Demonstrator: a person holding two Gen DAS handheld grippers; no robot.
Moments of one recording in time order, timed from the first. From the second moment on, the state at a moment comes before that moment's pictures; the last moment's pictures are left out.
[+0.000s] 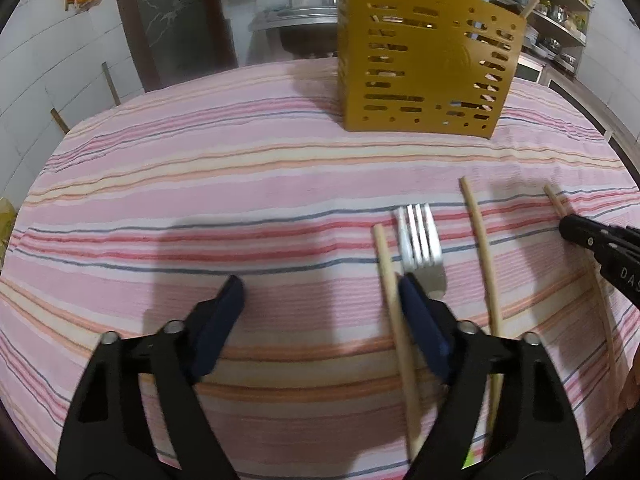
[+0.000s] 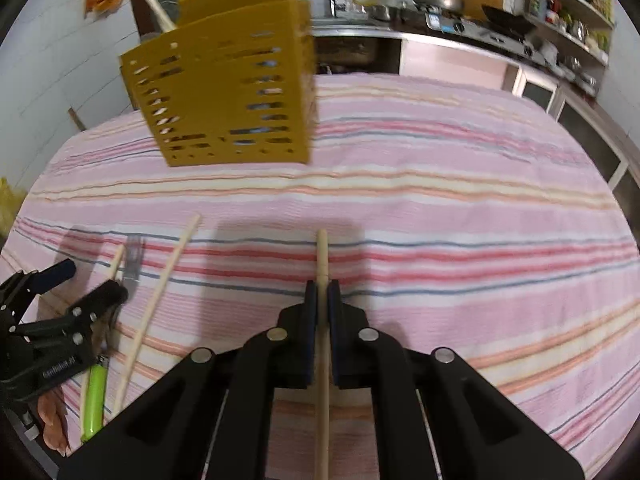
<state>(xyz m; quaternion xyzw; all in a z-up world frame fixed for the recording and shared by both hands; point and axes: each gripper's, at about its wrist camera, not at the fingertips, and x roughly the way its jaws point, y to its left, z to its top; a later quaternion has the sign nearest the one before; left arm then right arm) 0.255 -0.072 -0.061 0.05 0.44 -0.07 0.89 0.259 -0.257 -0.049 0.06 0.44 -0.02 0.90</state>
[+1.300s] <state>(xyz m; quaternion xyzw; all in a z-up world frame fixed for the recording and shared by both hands) 0.199 -0.046 0.084 -0.01 0.21 -0.08 0.97 0.192 -0.258 0.062 0.08 0.18 -0.03 0.98</state>
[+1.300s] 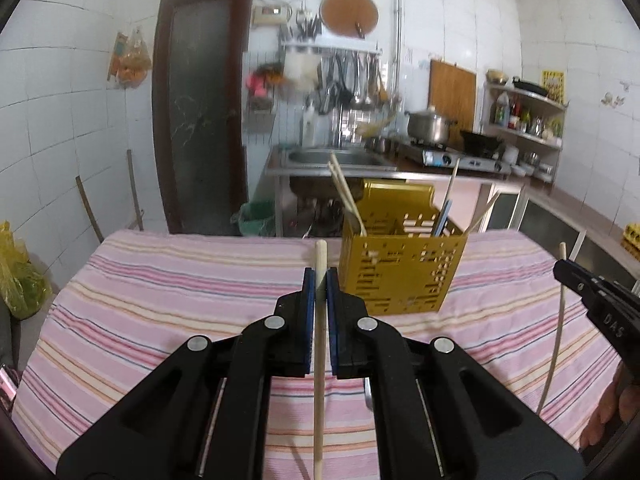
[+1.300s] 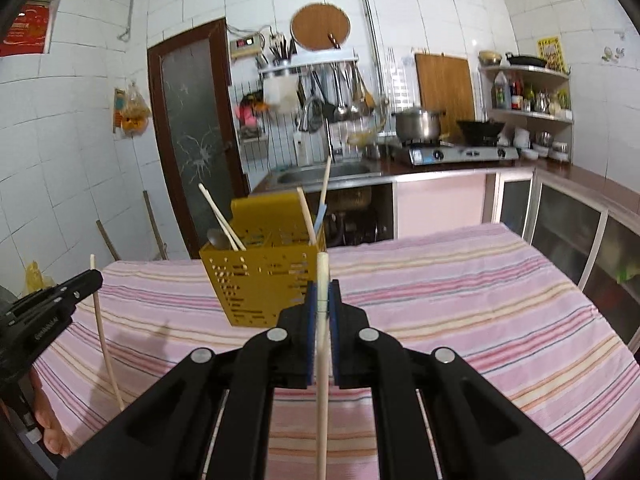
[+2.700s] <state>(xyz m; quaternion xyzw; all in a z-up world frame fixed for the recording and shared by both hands) 0.396 -0.114 0.148 -0.06 0.04 -0.11 0.99 0.346 -0.243 0.141 0.06 -0.07 -0.06 0.99</state>
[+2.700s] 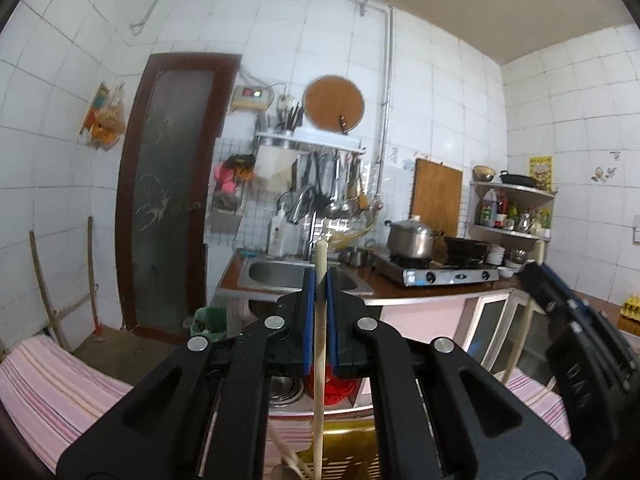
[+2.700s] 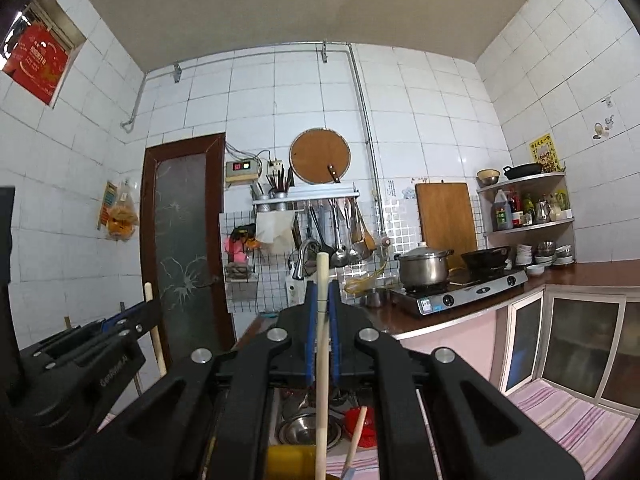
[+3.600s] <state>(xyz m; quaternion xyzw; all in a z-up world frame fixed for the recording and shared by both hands) 0.293 -0.012 0.098 0.00 0.25 -0.01 0.97 0.266 -0.248 0.092 0.04 0.21 -0.08 0.97</state>
